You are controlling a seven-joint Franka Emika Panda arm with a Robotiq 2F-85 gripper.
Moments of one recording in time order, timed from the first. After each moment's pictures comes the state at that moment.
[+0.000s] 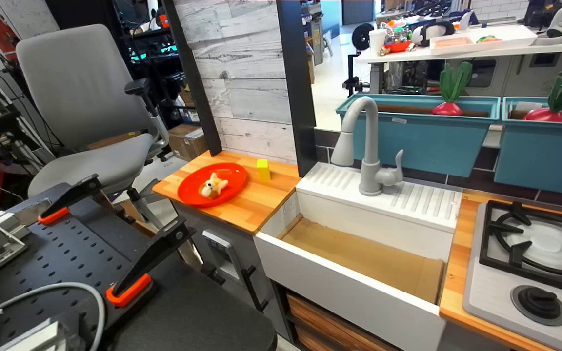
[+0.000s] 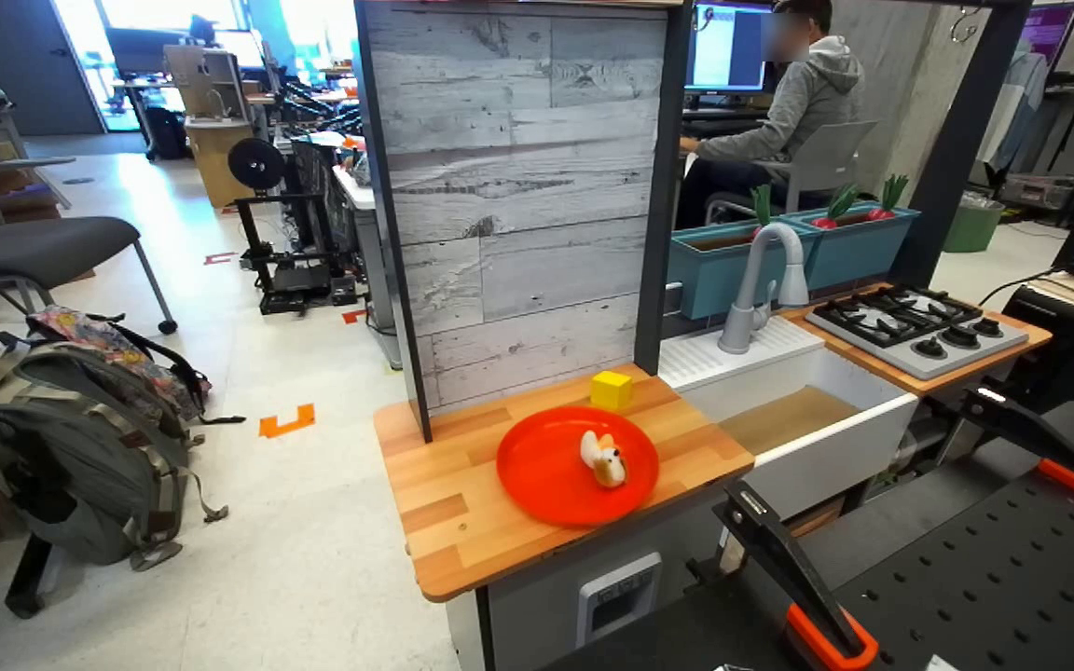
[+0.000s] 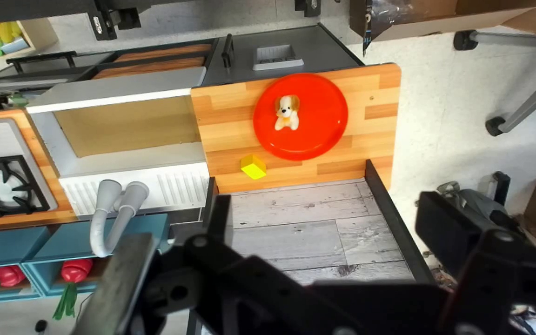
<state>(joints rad) 0.07 -0.65 0.18 -2.62 0.06 2.20 0.24</state>
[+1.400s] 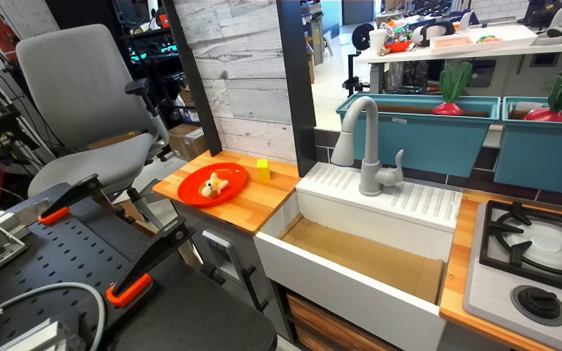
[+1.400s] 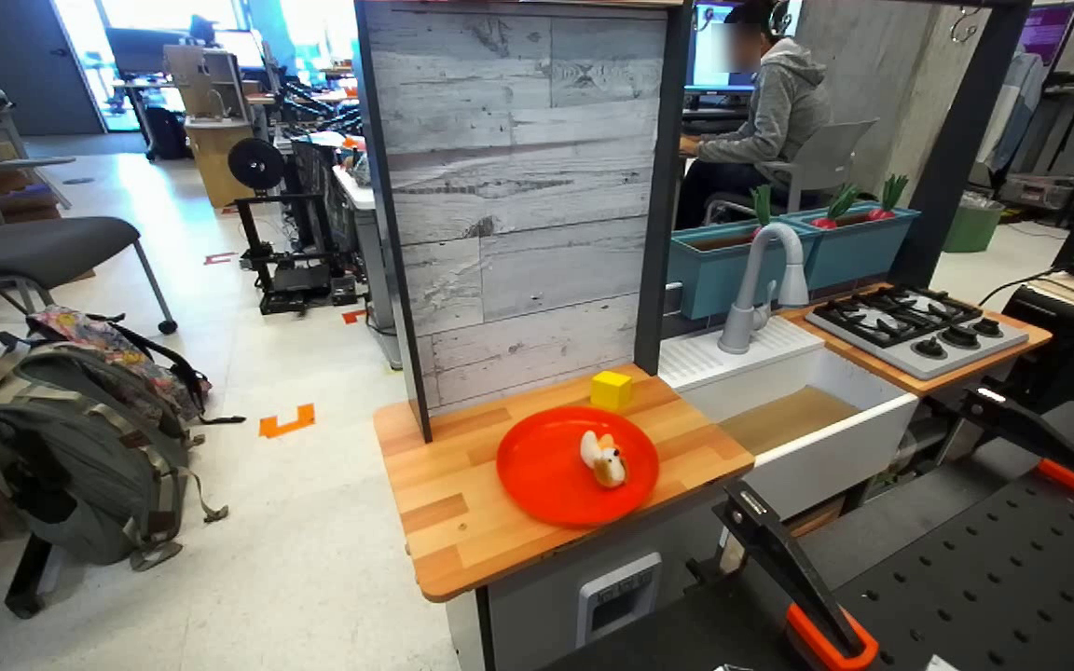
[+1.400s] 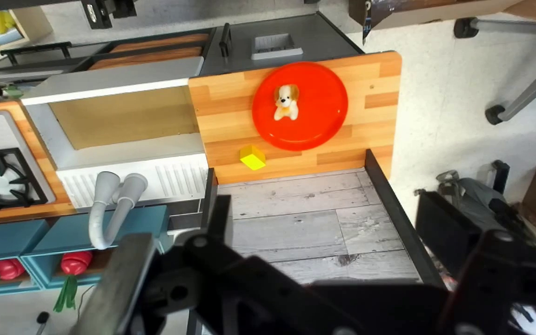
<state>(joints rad) 0.06 -0.64 0.18 -2.63 0.06 2.25 0.24</state>
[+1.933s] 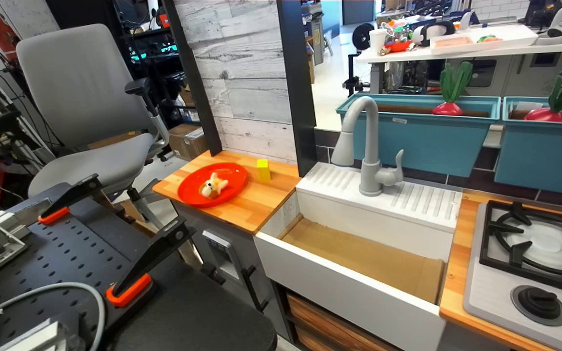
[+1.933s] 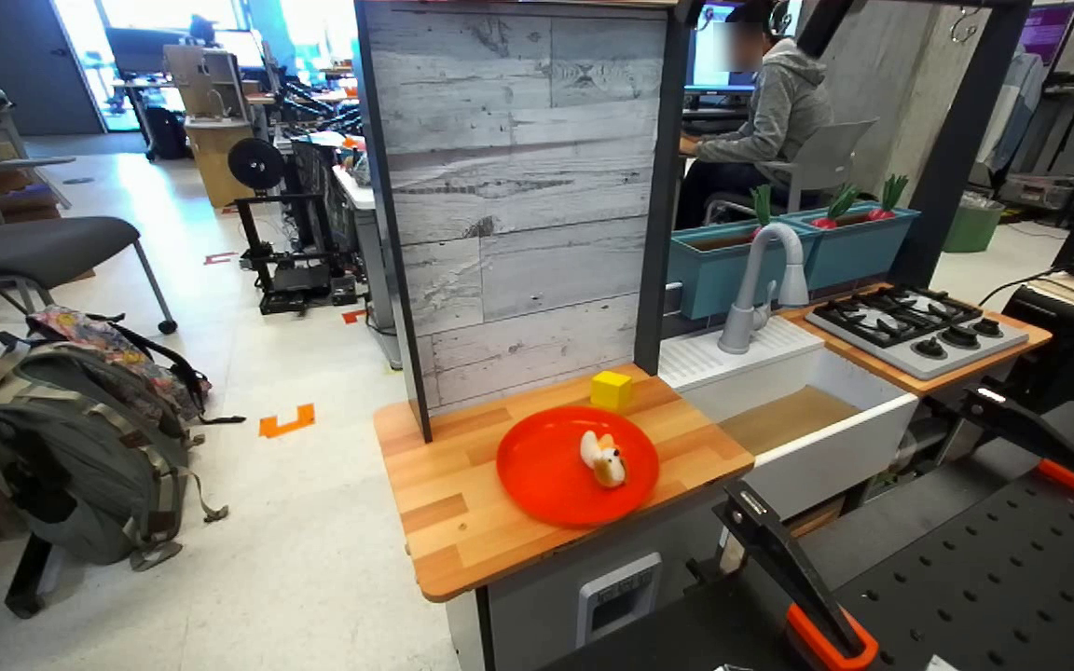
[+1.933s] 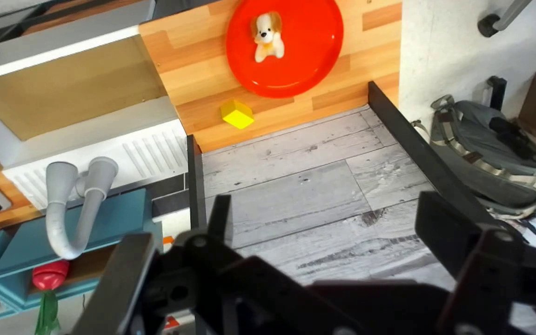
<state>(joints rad) 0.06 -0.32 0.11 -2.67 0.14 2.74 0.24</state>
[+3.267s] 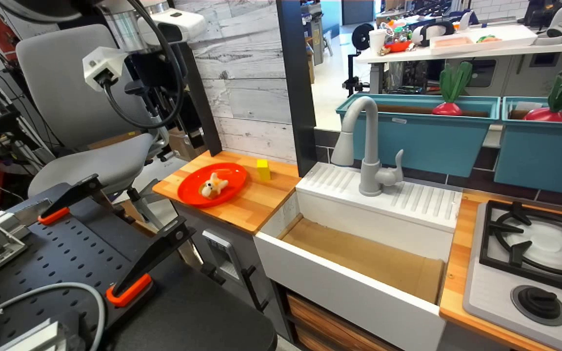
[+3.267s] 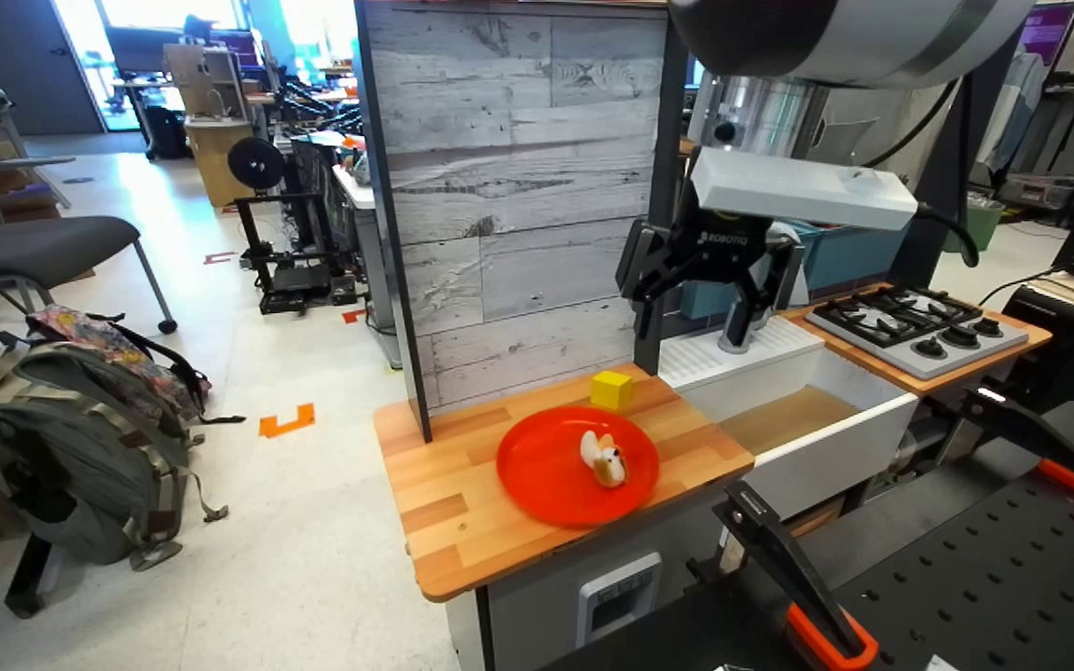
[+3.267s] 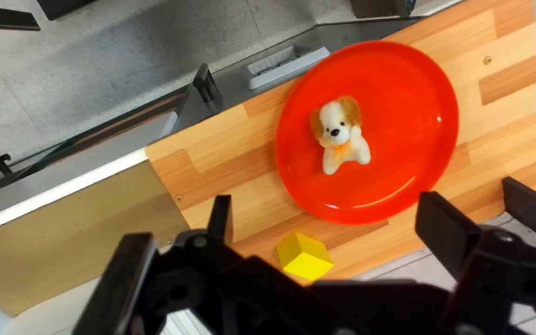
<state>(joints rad) 0.10 0.40 0.02 -2.37 0.22 2.85 0.23</state>
